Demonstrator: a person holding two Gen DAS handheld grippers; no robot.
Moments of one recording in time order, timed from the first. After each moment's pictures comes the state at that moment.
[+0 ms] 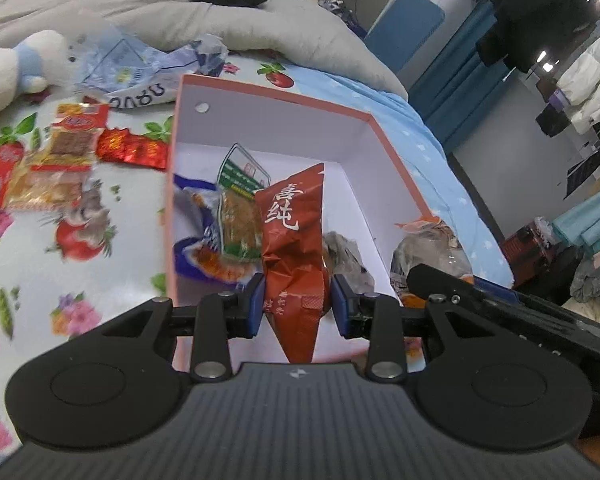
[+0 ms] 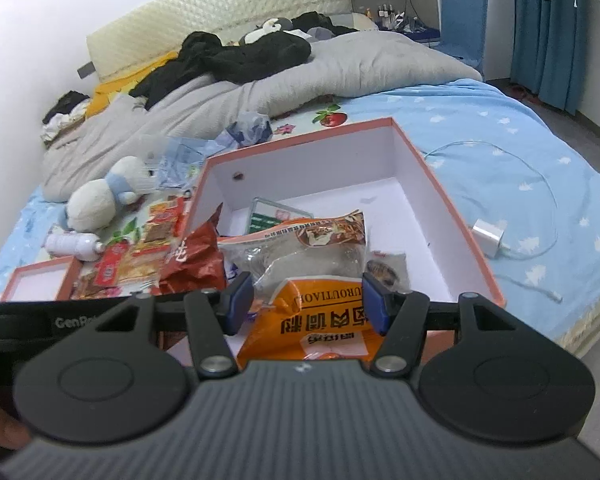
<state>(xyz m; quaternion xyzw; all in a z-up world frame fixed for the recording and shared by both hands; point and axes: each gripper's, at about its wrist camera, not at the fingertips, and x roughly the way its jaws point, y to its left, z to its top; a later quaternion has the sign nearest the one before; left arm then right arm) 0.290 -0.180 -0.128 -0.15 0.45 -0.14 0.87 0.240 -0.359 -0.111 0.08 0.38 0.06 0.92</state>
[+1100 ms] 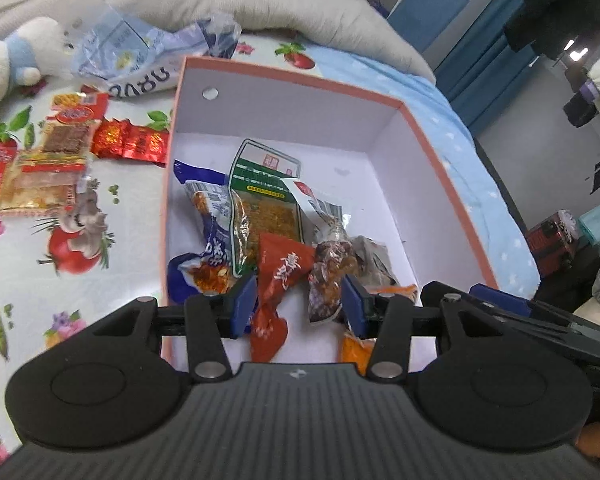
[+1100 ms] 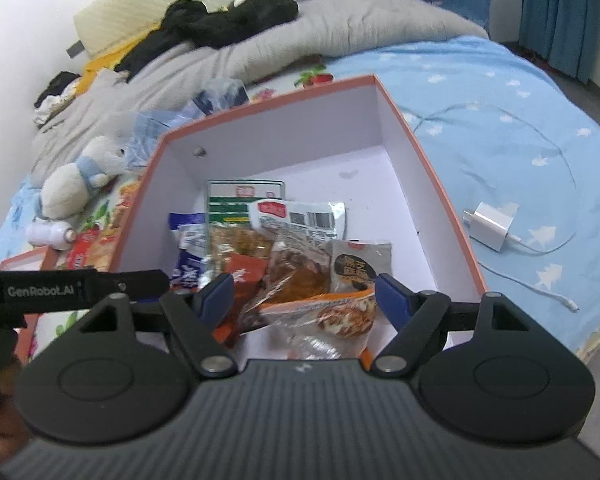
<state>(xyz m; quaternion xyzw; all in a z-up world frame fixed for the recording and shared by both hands) 0.328 -0.189 -0.145 -0.14 0.48 -0.12 0.86 0.274 -0.391 -0.140 0.09 0.42 0.08 0.90</state>
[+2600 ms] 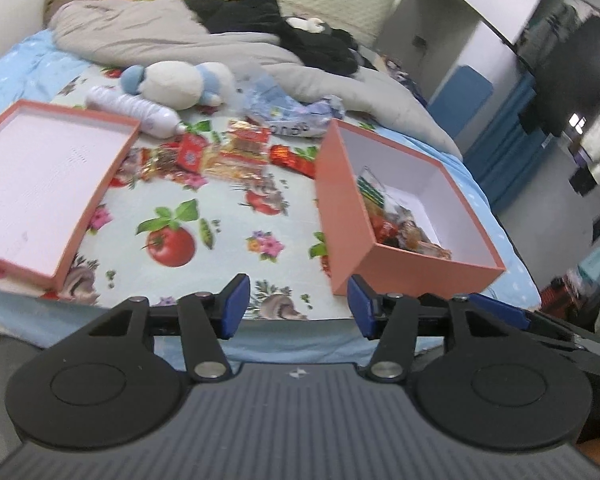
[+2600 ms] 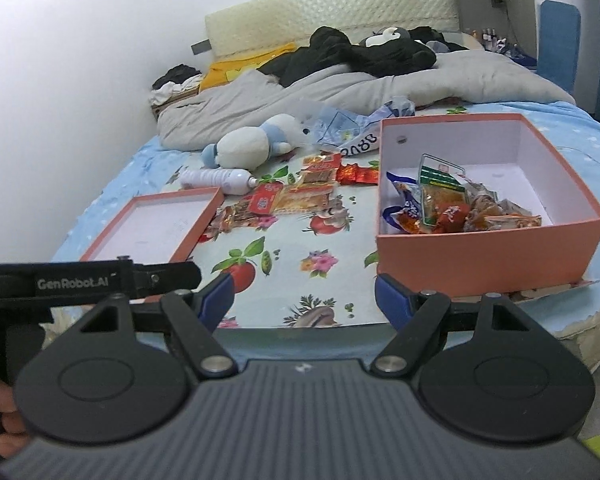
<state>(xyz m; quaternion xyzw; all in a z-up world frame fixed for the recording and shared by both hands) 0.039 -0.009 -0.085 -0.19 0.37 -0.03 0.91 0.069 -0.224 -0.093 0.05 0.34 0.20 0.92</state>
